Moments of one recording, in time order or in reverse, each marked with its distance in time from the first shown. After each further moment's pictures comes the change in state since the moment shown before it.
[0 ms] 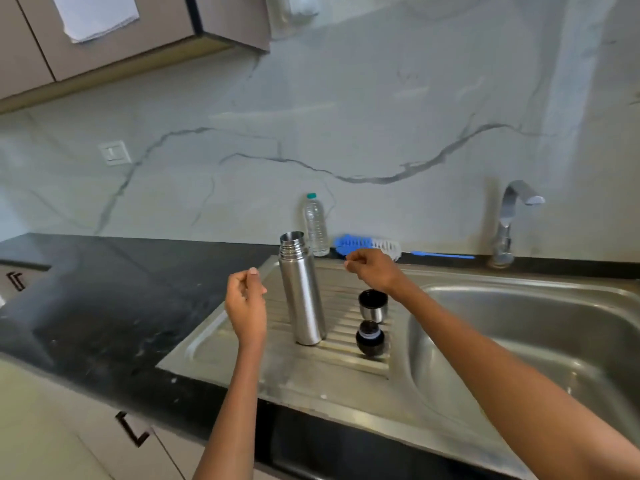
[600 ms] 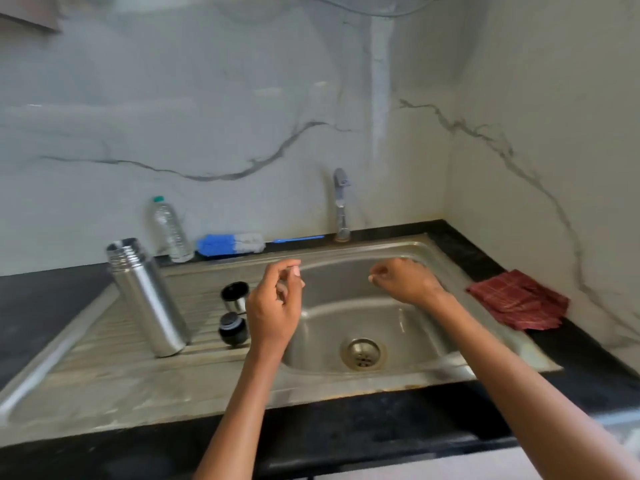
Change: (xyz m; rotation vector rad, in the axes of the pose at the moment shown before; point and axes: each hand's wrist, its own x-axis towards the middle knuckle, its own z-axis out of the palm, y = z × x) left_hand -0.199 0.079 0.141 -0.073 -0.534 0.530; right_hand -0.215 0.129 -0.197 -0.625 0.199 0.354
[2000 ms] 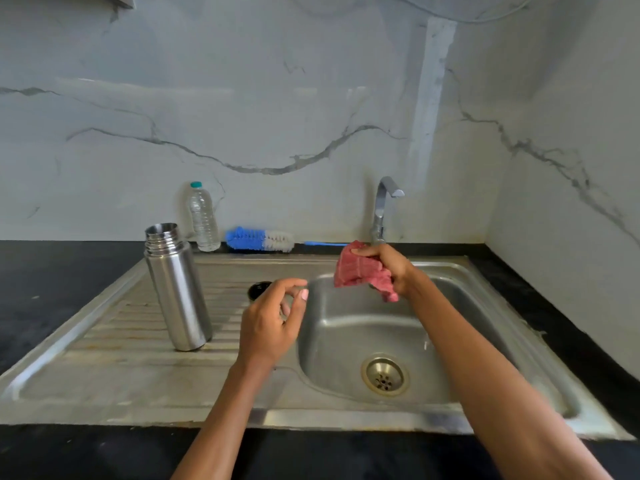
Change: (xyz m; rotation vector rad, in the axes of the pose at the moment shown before) left_hand 0.001 -0.068 -0.046 0.140 -0.050 0.092; right_hand 0.081 -0.096 0.011 1.261 -0.433 0.228
